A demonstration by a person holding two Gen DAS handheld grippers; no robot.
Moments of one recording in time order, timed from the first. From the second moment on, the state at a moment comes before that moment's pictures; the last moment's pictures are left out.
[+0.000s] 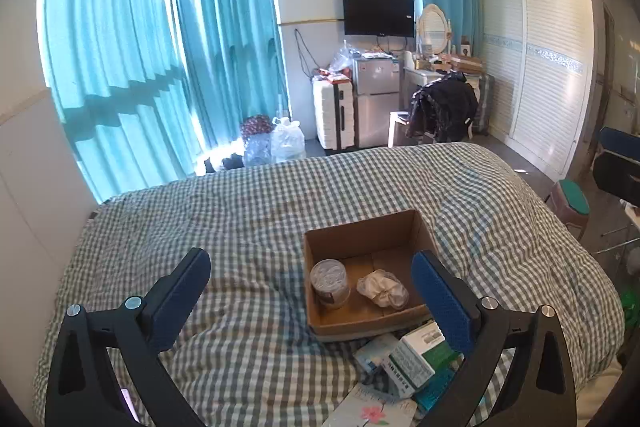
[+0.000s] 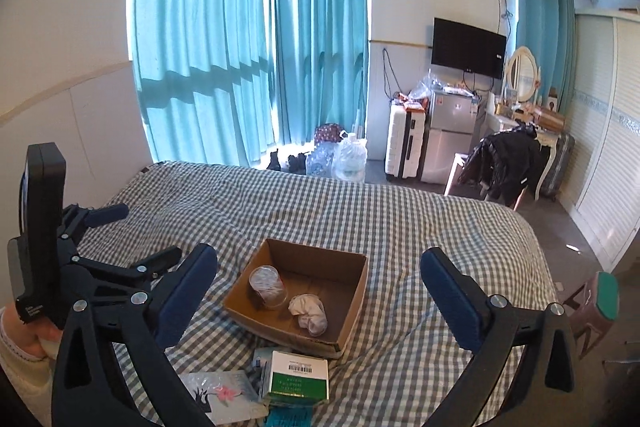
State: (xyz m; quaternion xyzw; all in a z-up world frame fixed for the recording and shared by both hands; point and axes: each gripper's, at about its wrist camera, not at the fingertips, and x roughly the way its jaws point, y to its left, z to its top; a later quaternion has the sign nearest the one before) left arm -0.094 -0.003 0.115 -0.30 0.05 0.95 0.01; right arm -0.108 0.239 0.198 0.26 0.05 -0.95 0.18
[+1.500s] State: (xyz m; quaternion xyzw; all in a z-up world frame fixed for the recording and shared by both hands) left arm -0.015 0.002 -0.109 -0.44 0.08 0.89 0.02; right arm -0.055 0.188 -0.122 0.49 0.18 -0.83 0.19
